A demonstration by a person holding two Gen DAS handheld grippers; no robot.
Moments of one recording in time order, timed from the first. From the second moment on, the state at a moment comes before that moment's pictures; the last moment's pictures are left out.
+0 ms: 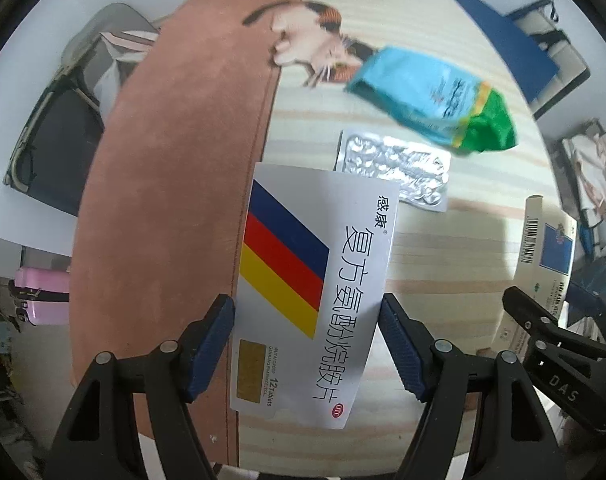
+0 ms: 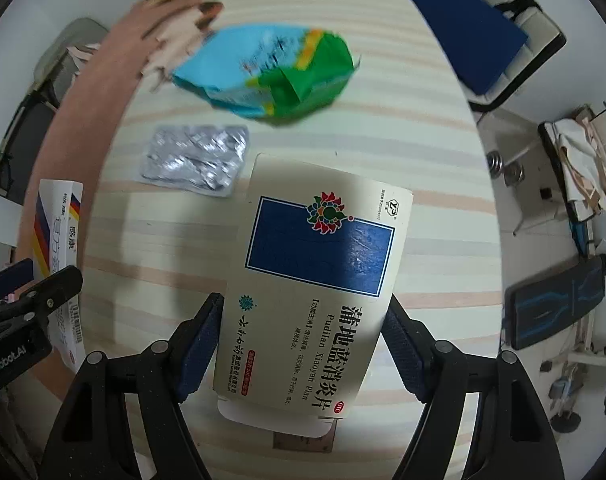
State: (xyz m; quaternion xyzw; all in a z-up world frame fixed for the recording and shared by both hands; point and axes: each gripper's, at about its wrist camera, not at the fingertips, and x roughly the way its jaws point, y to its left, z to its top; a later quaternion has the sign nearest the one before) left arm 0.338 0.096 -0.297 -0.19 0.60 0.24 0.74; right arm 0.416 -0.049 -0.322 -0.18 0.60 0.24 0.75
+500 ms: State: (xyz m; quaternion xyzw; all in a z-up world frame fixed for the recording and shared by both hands) left arm 0.207 0.066 -0.214 -0.19 0.51 0.20 0.81; right arm 0.296 -0.085 -0.224 -0.16 0.50 0.25 0.81
